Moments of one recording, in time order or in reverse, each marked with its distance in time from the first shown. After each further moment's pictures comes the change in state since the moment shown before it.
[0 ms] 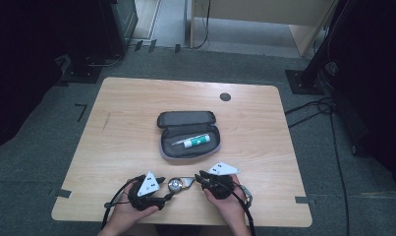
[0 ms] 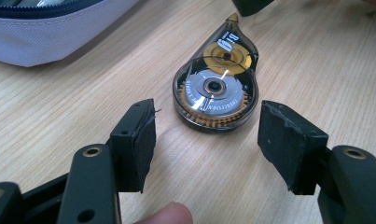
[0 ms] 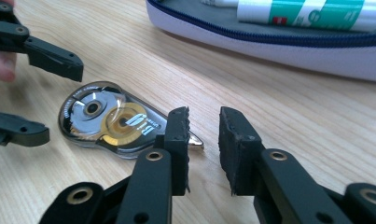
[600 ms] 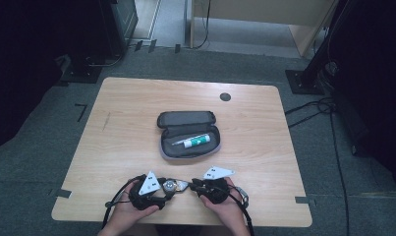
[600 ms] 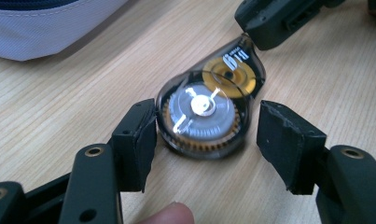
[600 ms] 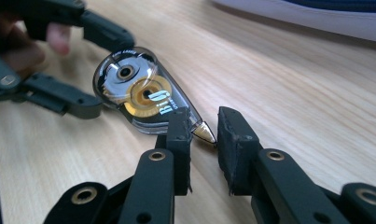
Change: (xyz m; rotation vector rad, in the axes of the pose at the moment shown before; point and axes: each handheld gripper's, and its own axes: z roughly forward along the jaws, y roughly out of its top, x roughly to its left) left arm 0.001 0.001 0.003 0.031 -0.005 0.000; right arm 0.011 -0.008 0.006 0.062 0.147 -0.062
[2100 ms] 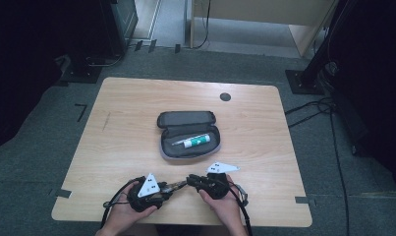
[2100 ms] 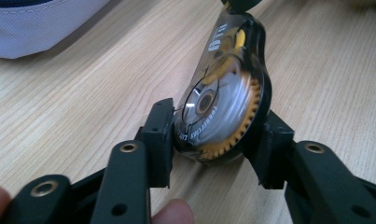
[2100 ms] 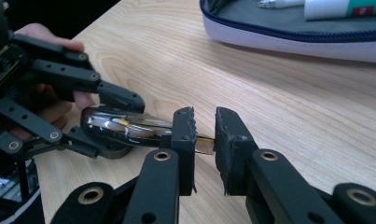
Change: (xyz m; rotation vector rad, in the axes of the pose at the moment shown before) left arm -0.001 -0.002 -0.005 0.018 -0.028 0.041; right arm -0.007 0.009 -0.001 -0.106 0.080 0.182
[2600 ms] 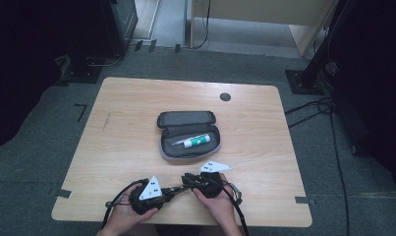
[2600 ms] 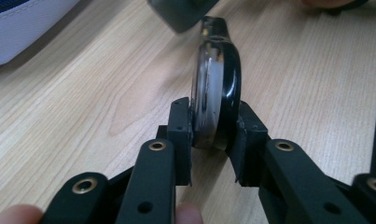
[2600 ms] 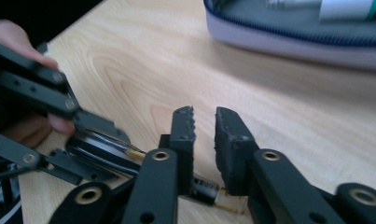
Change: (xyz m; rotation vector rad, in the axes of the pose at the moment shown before) left arm -0.005 0.002 0.000 0.001 -0.056 0.043; right arm 0.009 0.005 0.014 -0.002 -0.034 -0.038
